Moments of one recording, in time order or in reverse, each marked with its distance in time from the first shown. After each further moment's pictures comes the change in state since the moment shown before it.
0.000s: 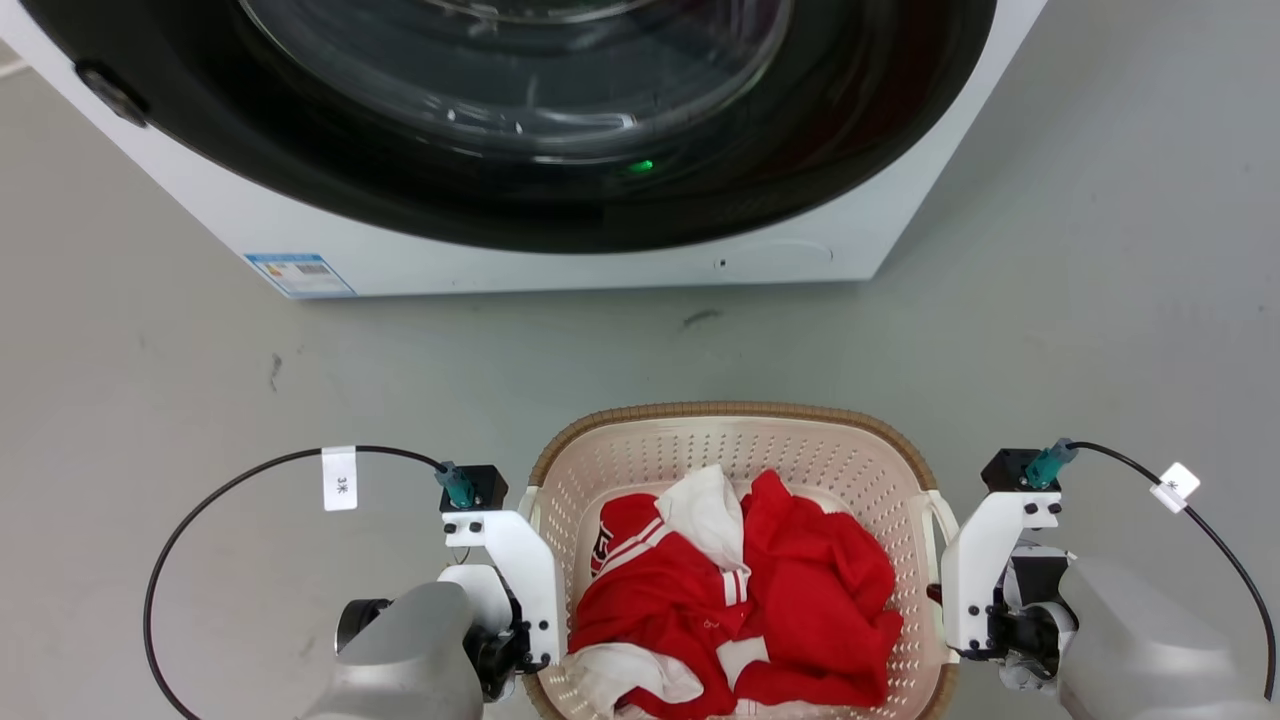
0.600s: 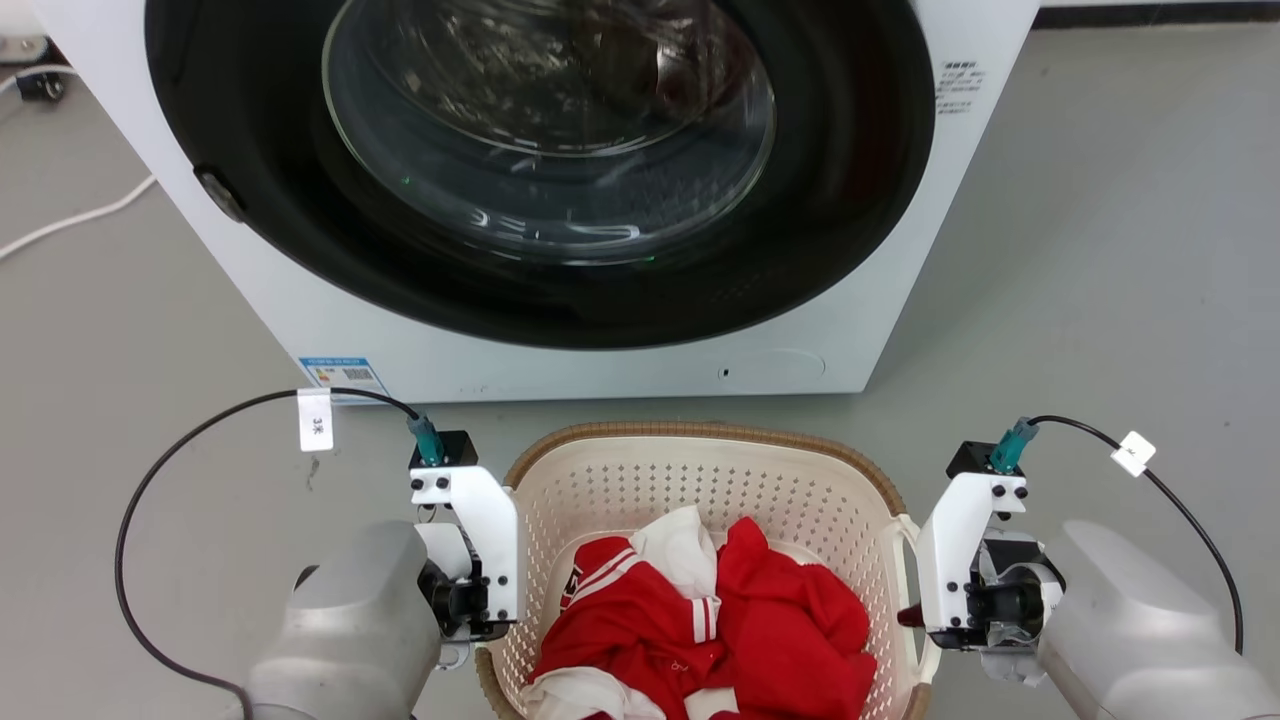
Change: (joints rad) left arm -0.095 0.059 -0.009 0.030 -0.029 -0.040 0.290; right arm -0.060 0.020 0.040 -0.006 0.133 0.000 0.290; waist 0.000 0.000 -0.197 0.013
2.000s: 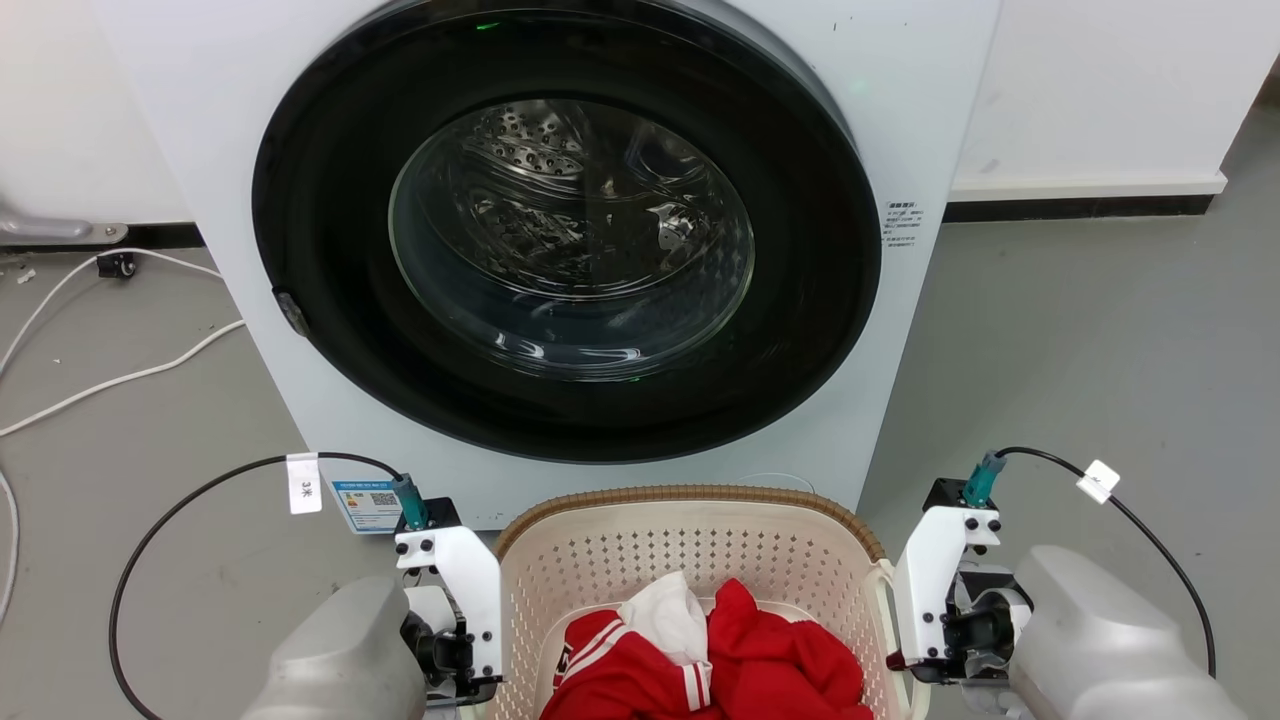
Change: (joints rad) left arm 0.073 0.014 0.010 0.006 -0.057 0.000 0.108; right arm -0.010 0.073 0.042 0.123 0.014 -0.001 0.034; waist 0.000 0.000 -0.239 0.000
